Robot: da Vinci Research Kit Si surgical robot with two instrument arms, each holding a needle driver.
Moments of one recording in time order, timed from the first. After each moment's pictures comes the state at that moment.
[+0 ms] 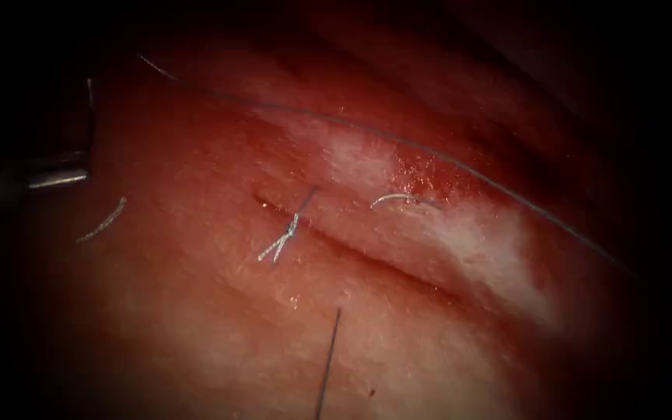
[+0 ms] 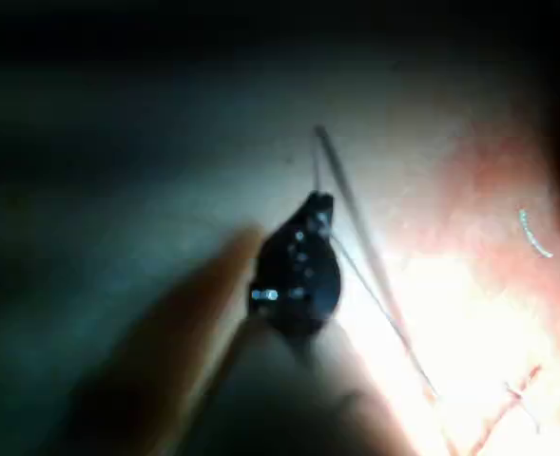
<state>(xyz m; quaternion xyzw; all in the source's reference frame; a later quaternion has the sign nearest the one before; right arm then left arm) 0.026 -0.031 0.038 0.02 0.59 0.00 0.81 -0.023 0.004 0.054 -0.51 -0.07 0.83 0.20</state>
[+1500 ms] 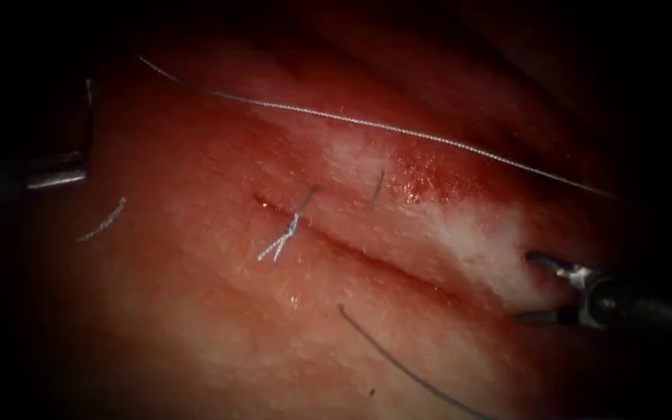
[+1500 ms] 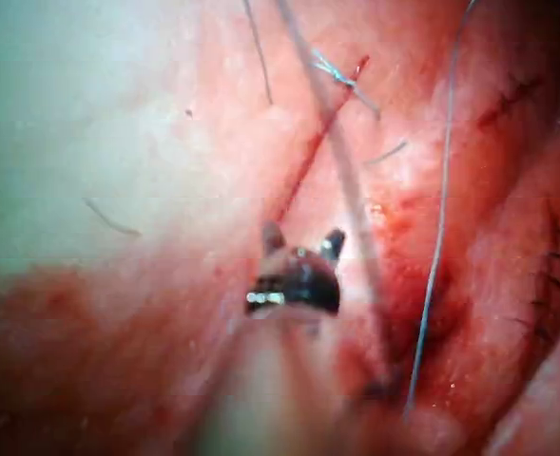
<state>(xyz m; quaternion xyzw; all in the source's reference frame) 0.000 -0.015 0.063 0.07 0.36 0.07 0.93 -0.023 0.004 0.054 -0.51 -0.07 0.83 0.20</state>
